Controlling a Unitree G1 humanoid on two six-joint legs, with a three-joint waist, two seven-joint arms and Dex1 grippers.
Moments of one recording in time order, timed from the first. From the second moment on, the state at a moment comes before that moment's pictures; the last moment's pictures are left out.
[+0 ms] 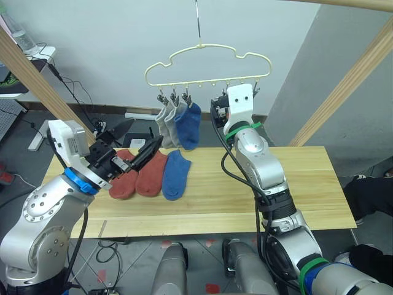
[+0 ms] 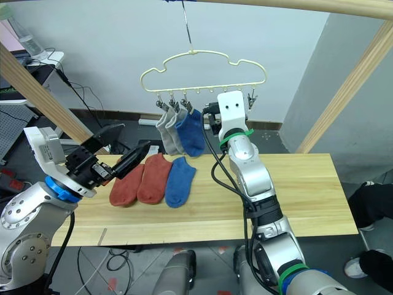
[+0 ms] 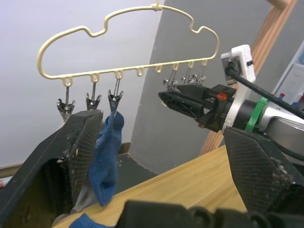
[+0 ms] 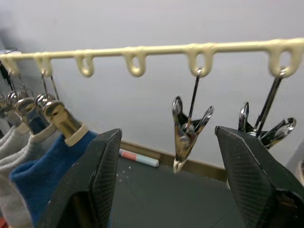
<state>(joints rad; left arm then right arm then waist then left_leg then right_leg) -0.08 0.59 0.39 -0.62 -0.79 0.53 -0.50 -0.77 0.09 0.10 0.11 -0.03 0.44 -0.07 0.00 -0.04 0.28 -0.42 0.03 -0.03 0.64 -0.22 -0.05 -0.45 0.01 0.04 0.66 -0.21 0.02</state>
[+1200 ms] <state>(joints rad) -0.17 0.63 0.36 -0.58 -0.81 0.57 -0.49 -0.83 0.13 0.06 0.18 0.02 0.38 -0.02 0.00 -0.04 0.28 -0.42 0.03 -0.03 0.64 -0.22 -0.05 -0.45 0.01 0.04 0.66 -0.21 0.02</state>
